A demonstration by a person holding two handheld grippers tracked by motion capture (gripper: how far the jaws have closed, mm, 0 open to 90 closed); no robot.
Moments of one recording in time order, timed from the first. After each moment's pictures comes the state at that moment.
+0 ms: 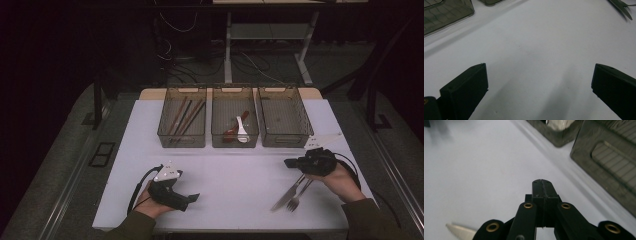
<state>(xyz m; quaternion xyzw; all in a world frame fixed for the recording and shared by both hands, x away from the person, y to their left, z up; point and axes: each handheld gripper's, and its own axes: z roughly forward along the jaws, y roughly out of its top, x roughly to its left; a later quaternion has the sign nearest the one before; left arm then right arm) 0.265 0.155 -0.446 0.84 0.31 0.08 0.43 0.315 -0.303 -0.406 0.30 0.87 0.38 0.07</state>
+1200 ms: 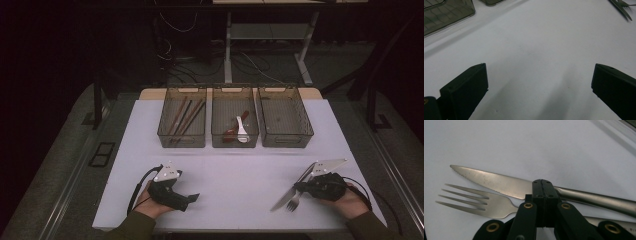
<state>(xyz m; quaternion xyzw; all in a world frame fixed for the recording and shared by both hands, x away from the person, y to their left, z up) 0.264 0.155 -0.447 0.84 0.31 0.09 0.43 0.271 -0.323 -0.445 0.31 0.89 0.34 0.07</state>
